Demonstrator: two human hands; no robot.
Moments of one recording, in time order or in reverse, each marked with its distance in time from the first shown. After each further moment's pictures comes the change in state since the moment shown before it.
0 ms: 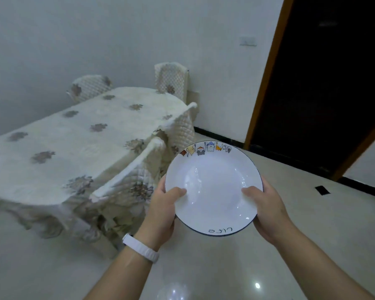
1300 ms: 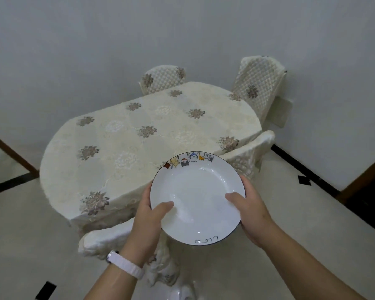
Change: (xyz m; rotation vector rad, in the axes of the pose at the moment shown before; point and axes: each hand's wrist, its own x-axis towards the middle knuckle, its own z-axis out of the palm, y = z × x) left_hand 0.313 0.036 -0.028 0.119 0.568 0.217; right_hand 0.440 0.008 0.102 -0.168 -0.603 0.151
